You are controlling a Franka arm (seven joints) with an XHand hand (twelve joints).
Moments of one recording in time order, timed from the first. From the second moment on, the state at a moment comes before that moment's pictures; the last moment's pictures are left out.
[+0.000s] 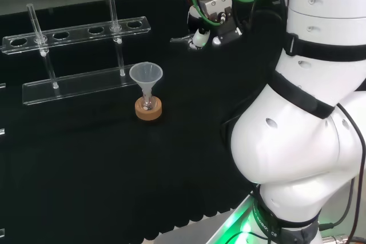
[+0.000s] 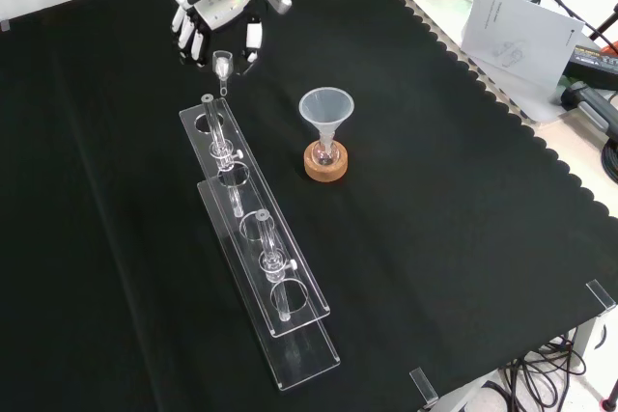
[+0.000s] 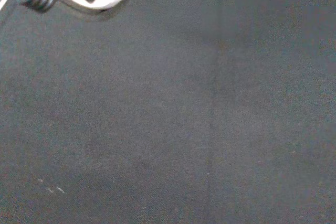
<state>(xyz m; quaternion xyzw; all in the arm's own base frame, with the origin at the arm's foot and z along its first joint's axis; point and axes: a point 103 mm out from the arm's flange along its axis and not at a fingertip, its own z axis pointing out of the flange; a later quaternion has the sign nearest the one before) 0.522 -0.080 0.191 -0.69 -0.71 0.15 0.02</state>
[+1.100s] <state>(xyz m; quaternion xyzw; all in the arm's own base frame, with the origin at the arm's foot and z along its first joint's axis) 0.445 -0.056 0.273 -0.71 -0.69 0.16 -0.03</state>
